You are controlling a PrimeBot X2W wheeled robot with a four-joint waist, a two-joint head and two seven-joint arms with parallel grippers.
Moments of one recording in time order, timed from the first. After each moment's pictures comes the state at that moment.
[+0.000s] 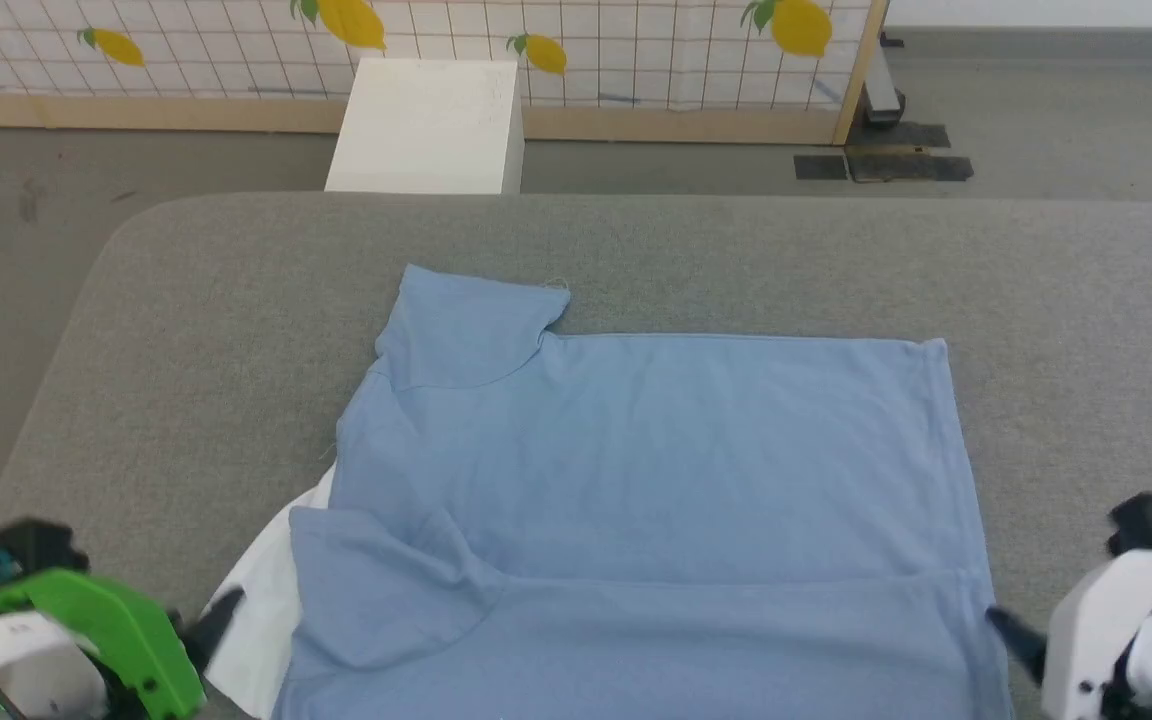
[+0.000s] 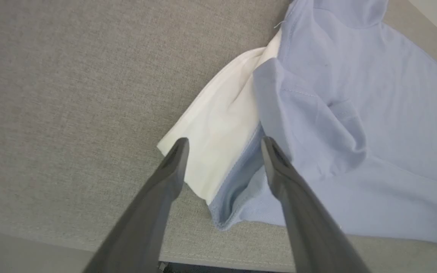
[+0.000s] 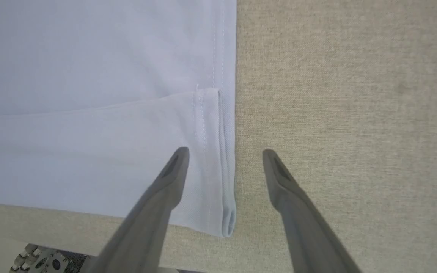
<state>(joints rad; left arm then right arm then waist) 0.08 0.66 -0.23 -0.12 -1.08 0.30 0.50 0.05 -0.13 -0.20 -0.06 0.29 0.13 0.94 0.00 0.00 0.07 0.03</state>
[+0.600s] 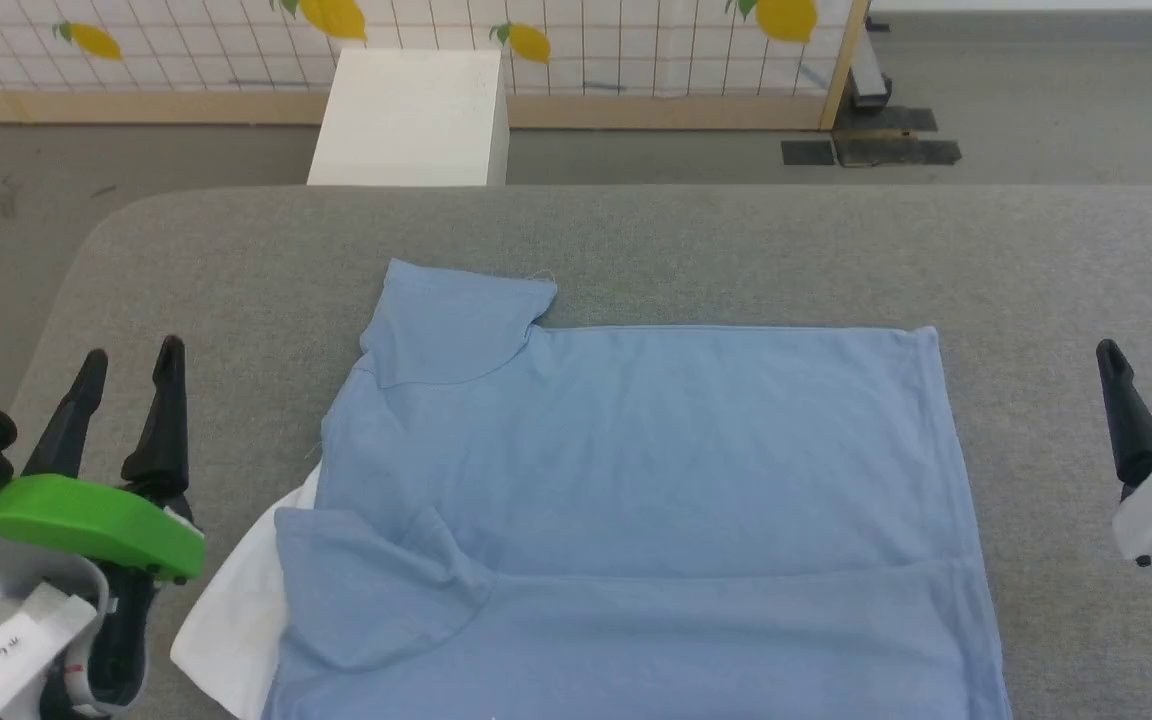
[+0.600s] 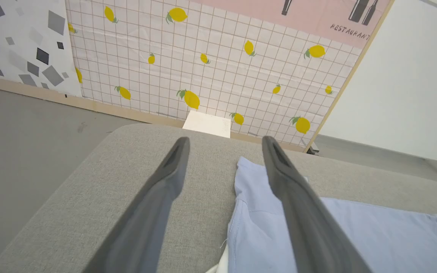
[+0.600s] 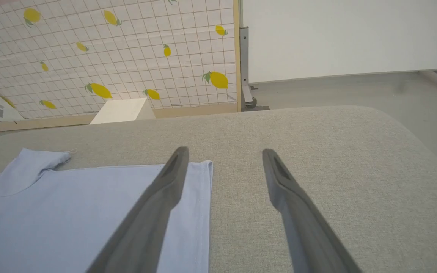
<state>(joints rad) -0.12 0.57 -0.19 -0.08 -0.82 0.15 -0.06 -0.13 -0.16 -0.27 -0.13 0.27 0.13 0.44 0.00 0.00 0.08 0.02</state>
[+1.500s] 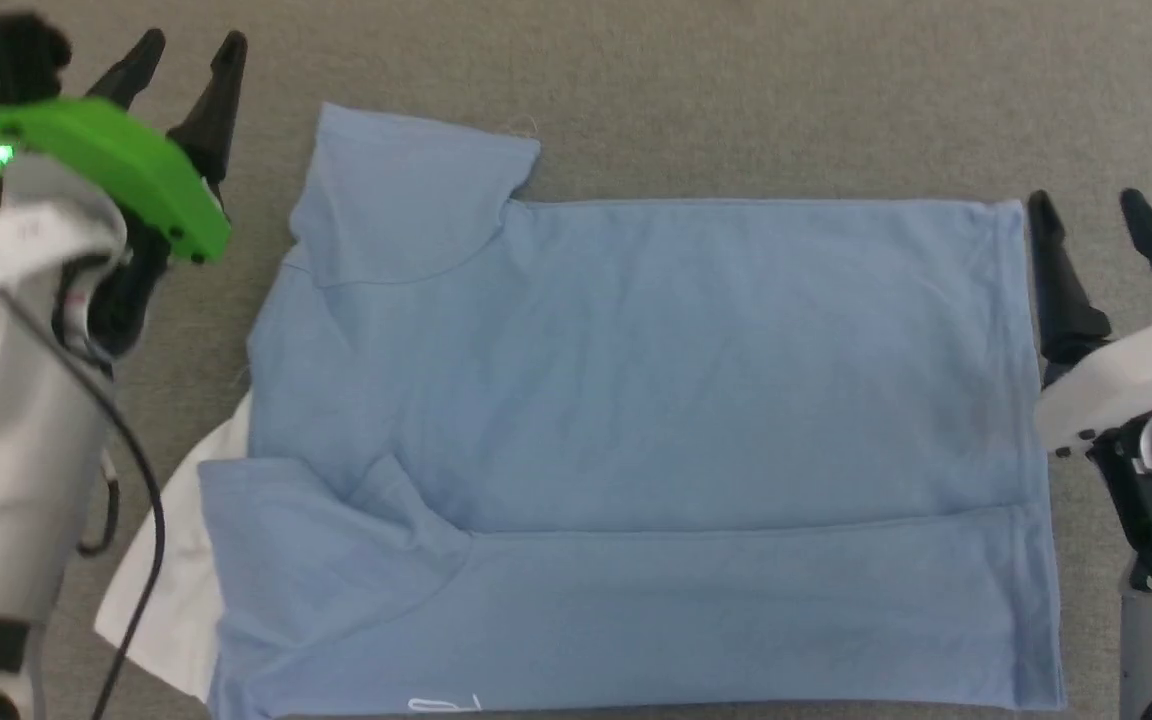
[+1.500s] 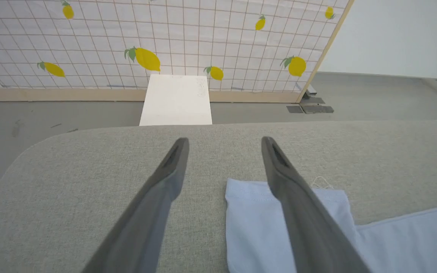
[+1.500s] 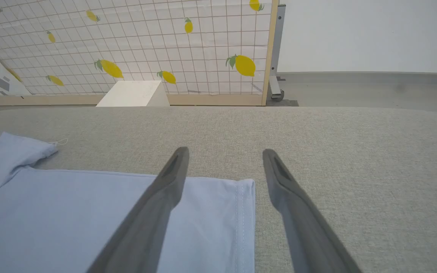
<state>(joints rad) -0.86 0.48 -0.39 0.50 -0.74 -0.11 0.06 -0.32 -0.08 -0.17 -0.13 0.16 0.13 0.31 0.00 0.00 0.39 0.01</state>
